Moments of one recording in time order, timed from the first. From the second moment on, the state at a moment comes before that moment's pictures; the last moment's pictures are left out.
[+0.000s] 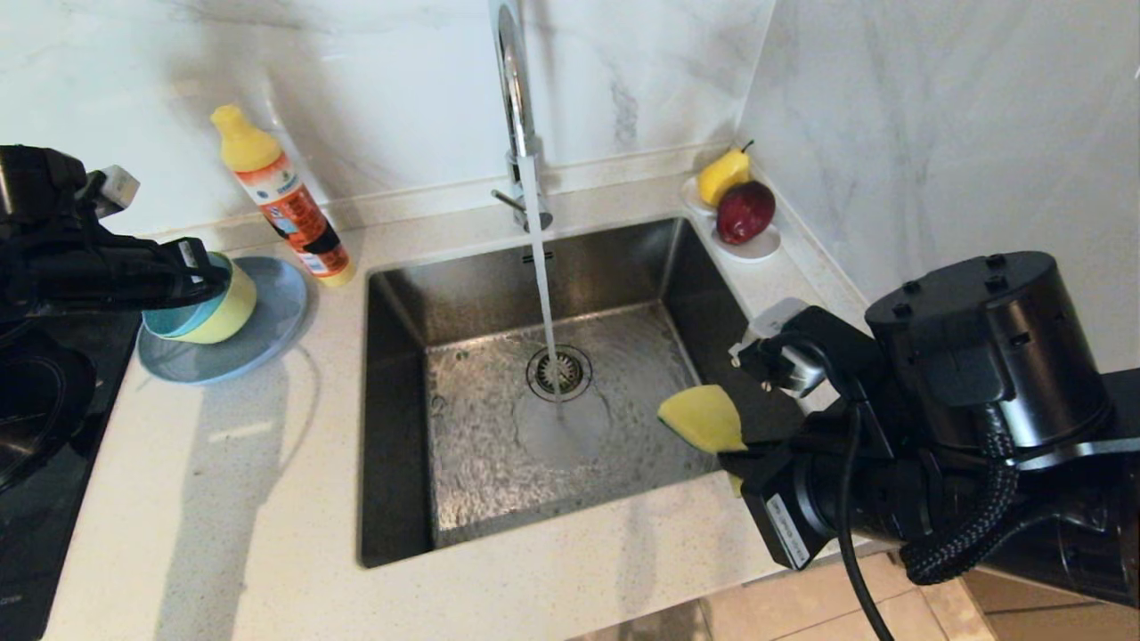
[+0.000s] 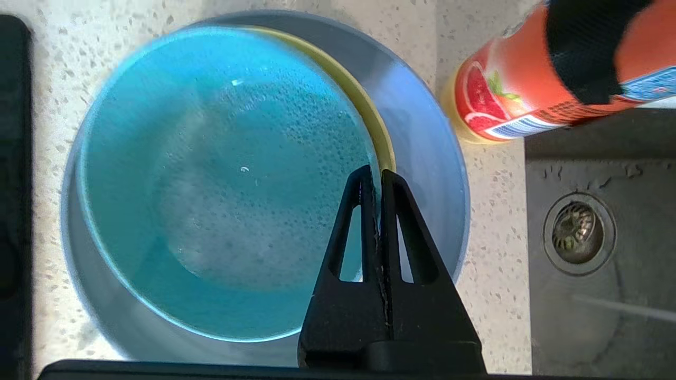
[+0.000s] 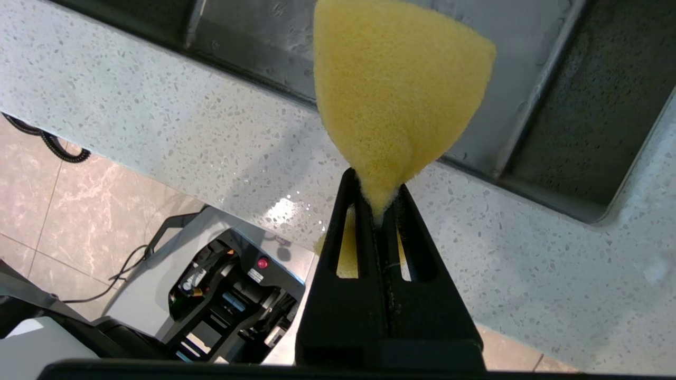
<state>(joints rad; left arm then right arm) 0.33 1.92 -1.53 -0.04 -0.29 -0.12 0.89 1.52 -1.06 0.10 -0.29 0.04</state>
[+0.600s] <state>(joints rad) 0.33 1.89 -1.63 0.09 -0.28 -0.02 0.89 1.51 -1.05 0.10 -0.29 0.04</state>
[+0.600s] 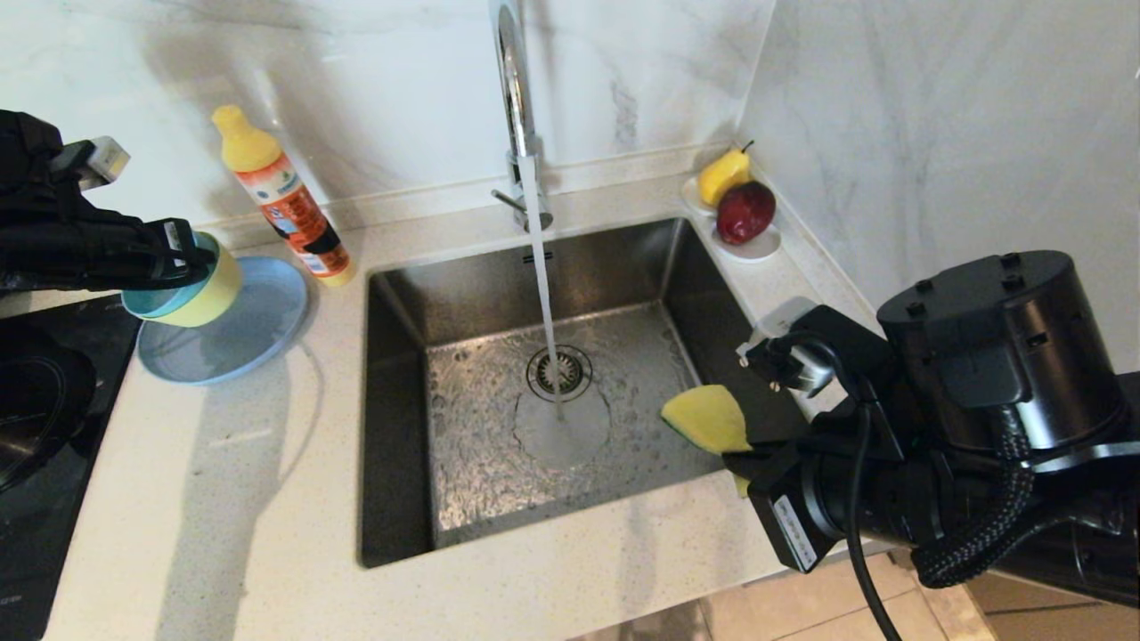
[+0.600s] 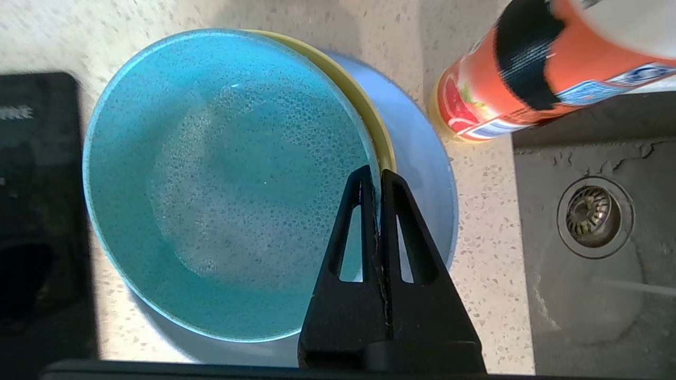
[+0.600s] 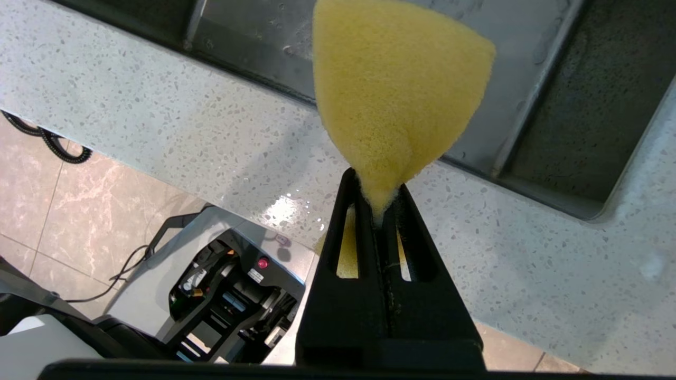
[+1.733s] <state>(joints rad) 0.30 1.88 -1.75 0.40 -0.13 0.23 0.89 1.50 -1.05 0.10 -0.29 0.04</state>
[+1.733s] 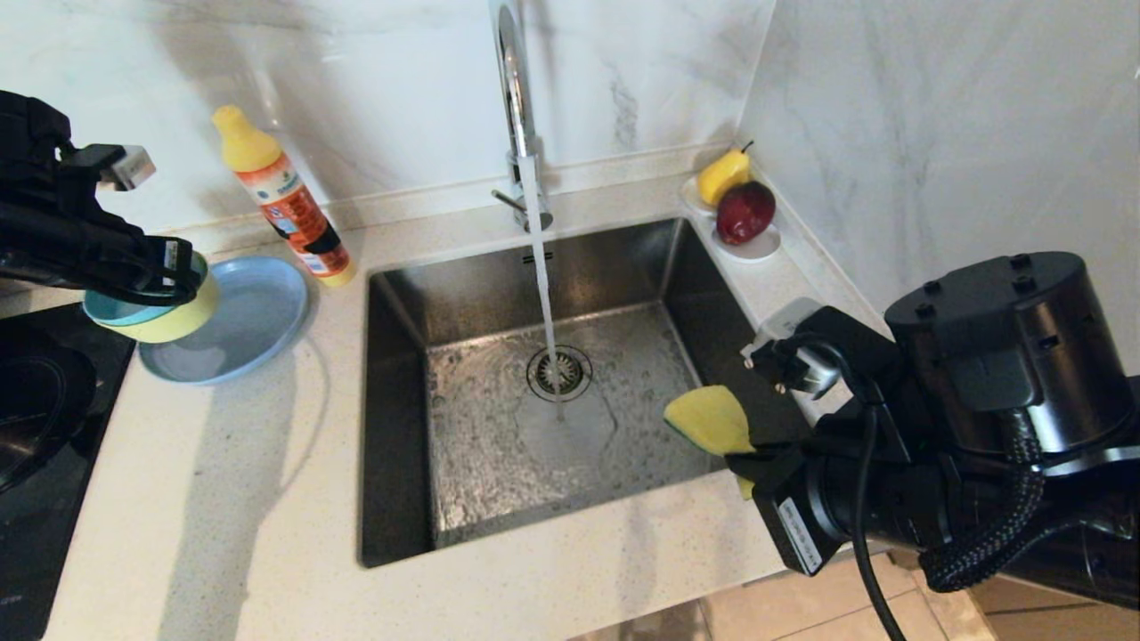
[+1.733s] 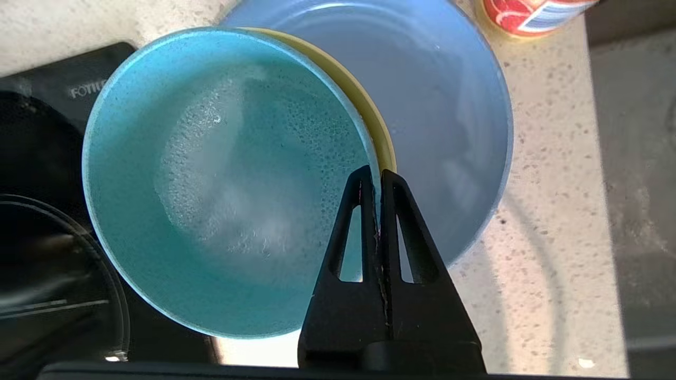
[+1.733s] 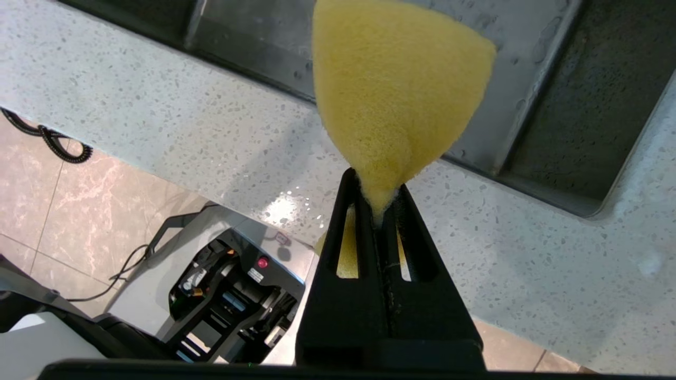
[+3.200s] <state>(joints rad) 0.26 1.75 -1.86 0.64 -0.17 0.10 0.89 1.48 -1.05 0.10 -0.29 0.04</state>
